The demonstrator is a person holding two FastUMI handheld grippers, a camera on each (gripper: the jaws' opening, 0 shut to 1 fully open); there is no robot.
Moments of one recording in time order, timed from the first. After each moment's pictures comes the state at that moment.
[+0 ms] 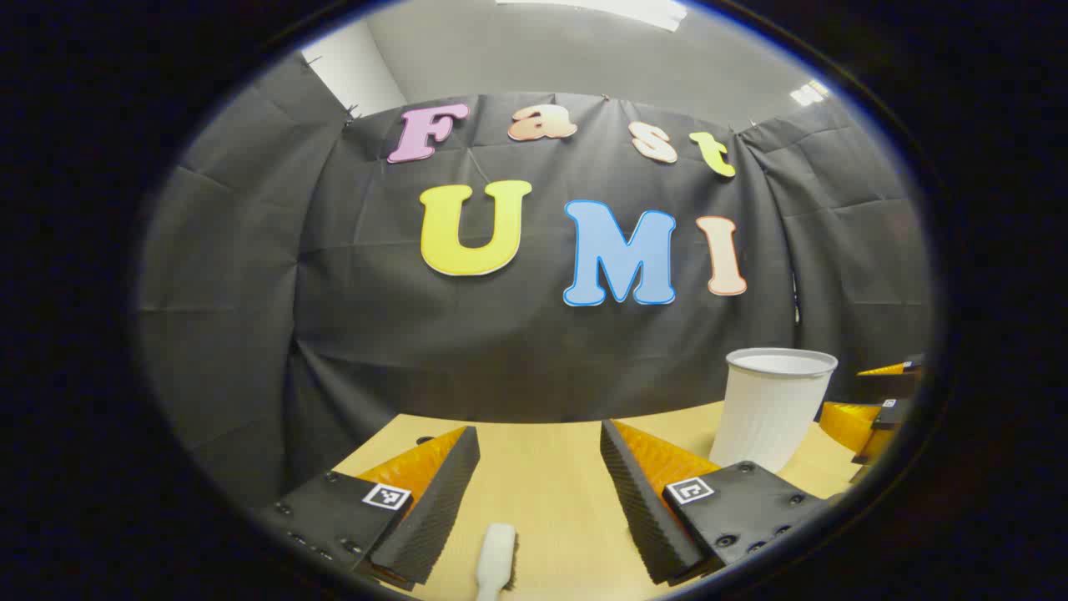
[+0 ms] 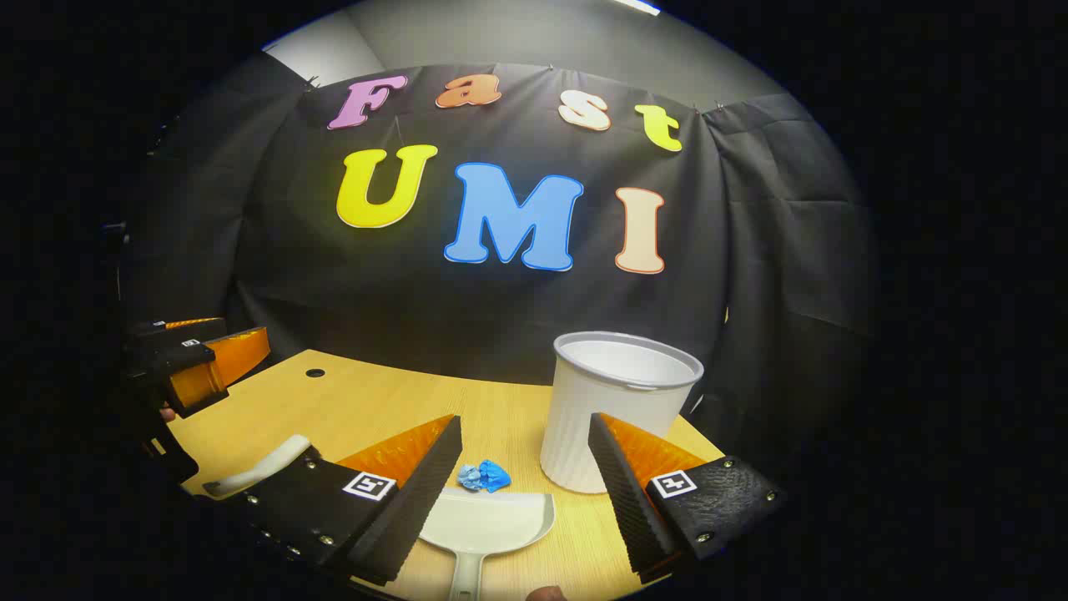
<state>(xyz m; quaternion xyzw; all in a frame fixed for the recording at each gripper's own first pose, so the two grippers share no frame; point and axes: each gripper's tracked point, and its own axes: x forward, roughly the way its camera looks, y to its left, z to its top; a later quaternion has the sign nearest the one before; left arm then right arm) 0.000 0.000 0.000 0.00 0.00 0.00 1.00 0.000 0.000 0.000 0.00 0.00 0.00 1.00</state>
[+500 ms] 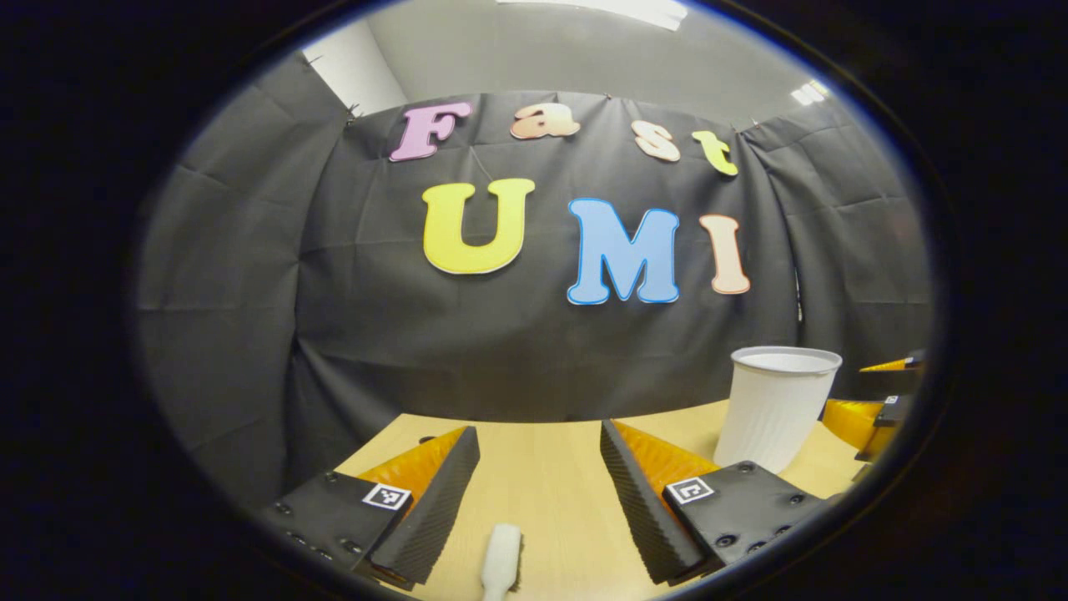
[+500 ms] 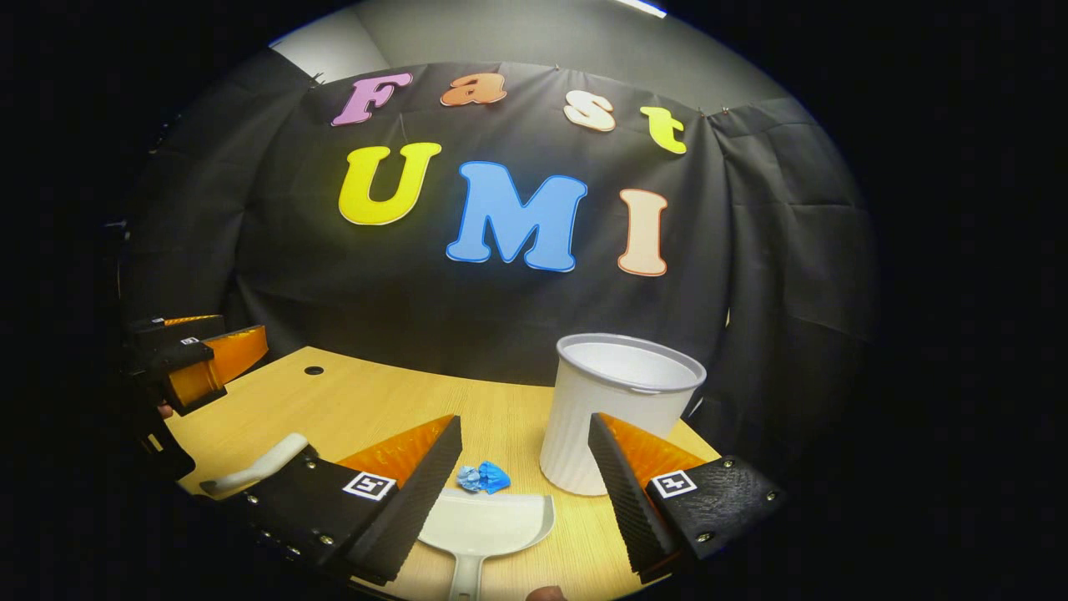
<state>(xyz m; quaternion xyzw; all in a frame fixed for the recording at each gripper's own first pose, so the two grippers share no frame) 0.006 0.009 0.000 0.00 0.00 0.00 1.00 0.004 0.004 0.002 -0.01 0.00 0.00 1.00</state>
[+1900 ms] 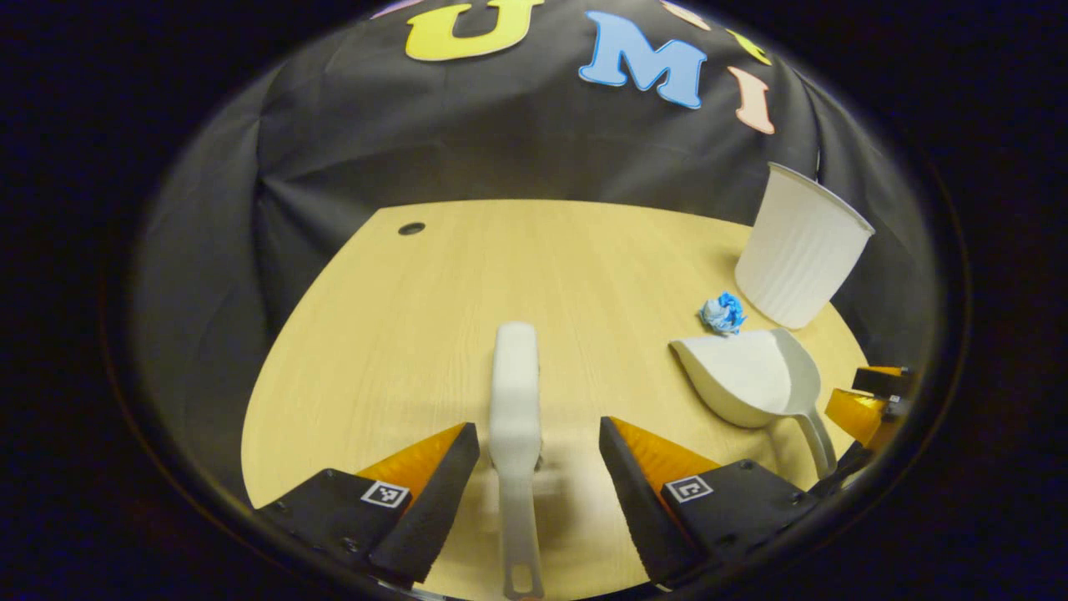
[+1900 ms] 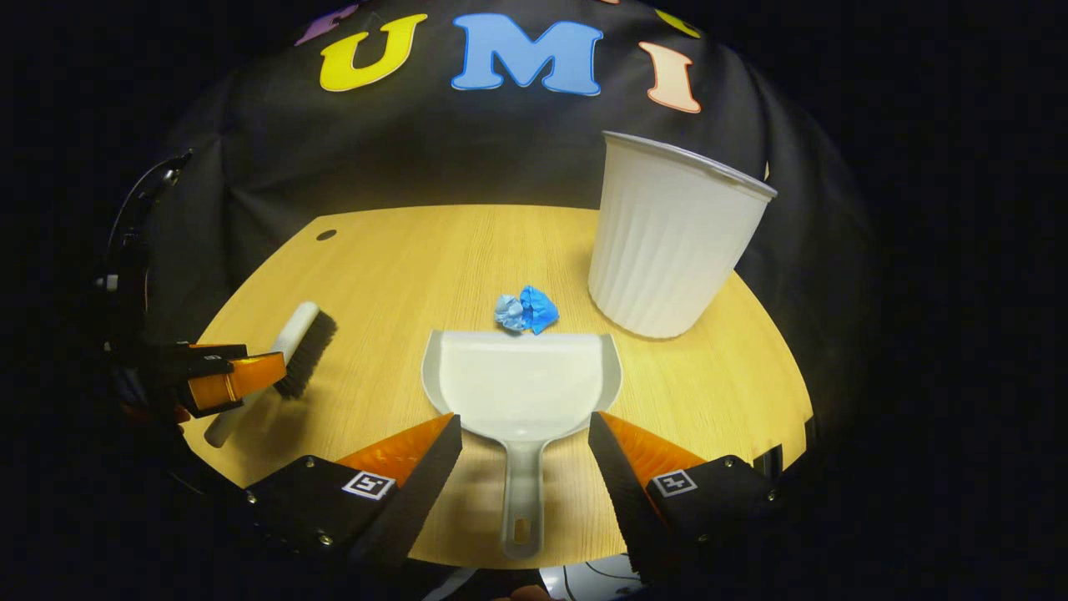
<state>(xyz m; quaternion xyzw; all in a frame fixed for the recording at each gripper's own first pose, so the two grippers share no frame) -0.032 0.060 -0.219 -0.02 0.40 -0.01 0.92 -0.015 0.052 -0.161 0.03 0.32 0.05 0.95</state>
